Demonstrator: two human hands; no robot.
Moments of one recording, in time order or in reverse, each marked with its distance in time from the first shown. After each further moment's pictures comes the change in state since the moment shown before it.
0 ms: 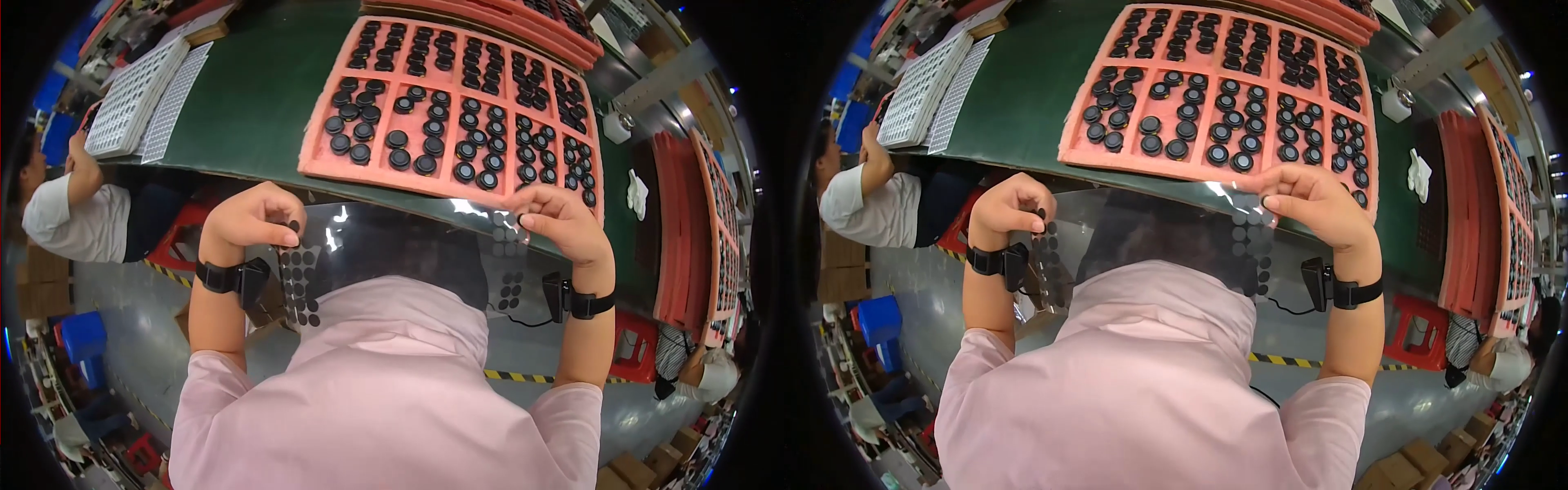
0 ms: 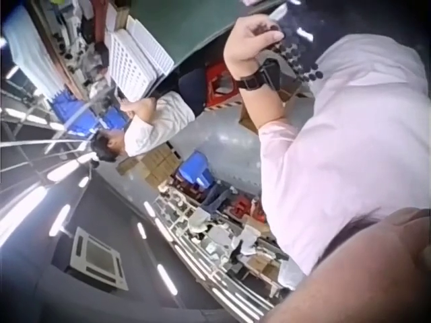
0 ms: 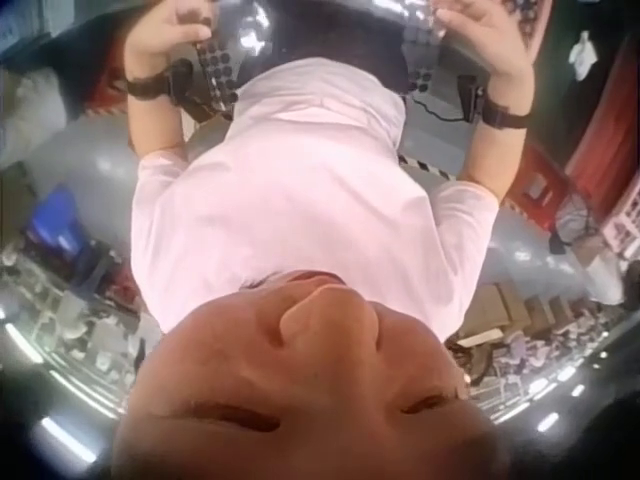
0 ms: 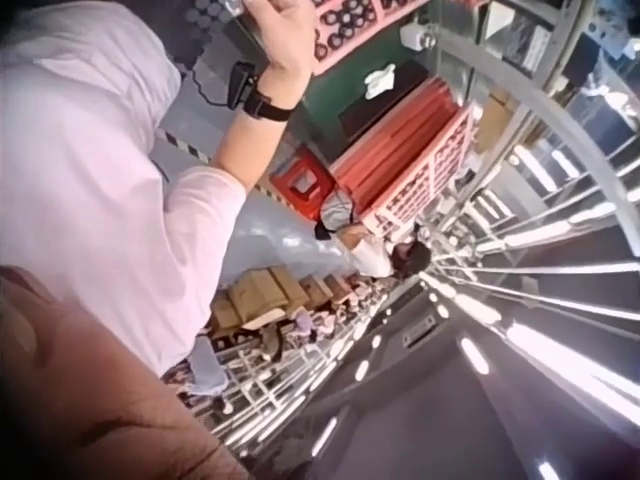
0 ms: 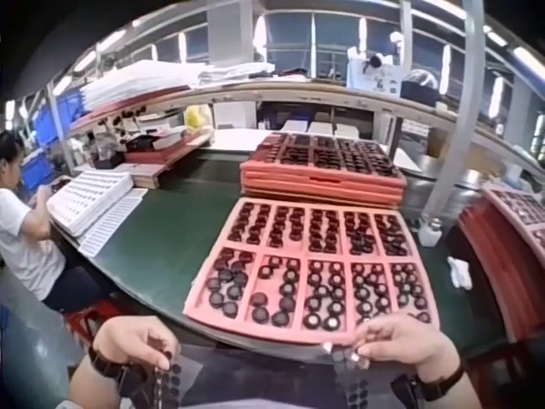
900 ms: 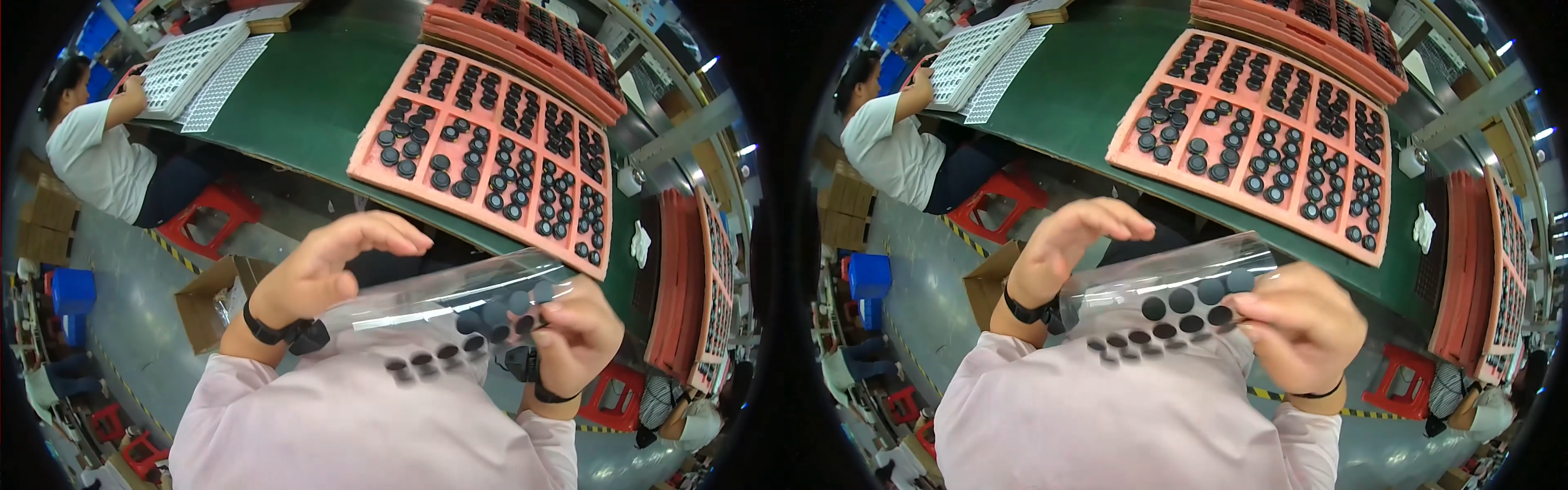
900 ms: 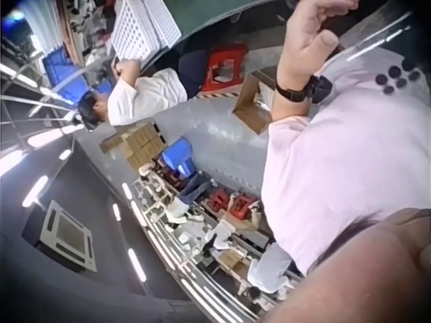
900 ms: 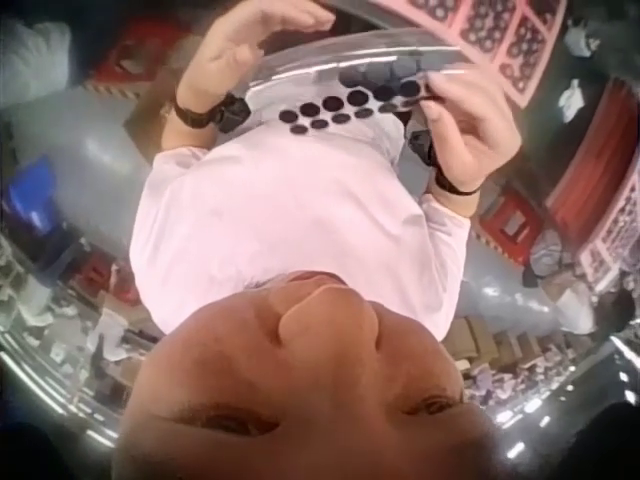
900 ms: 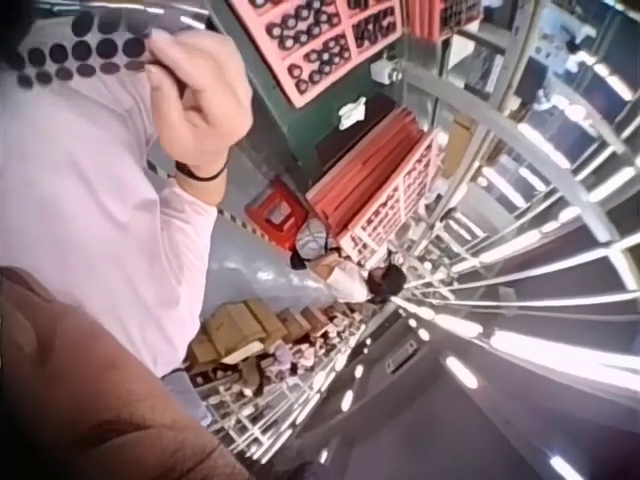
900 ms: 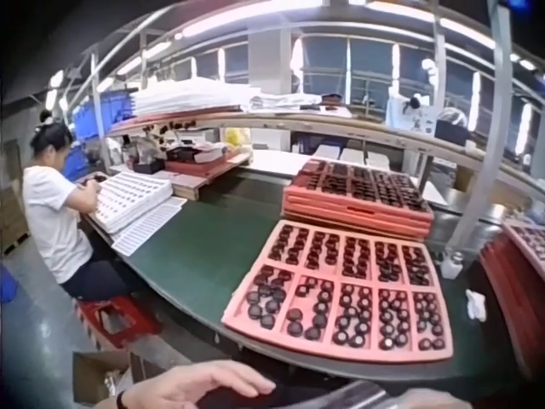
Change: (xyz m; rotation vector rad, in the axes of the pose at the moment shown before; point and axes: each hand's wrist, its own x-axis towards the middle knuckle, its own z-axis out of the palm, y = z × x) left_hand 0.012 0.022 0.127 -0.029 0.374 0.601; right_hand -0.044 -0.054 0.143 -0.120 0.366 -0.830
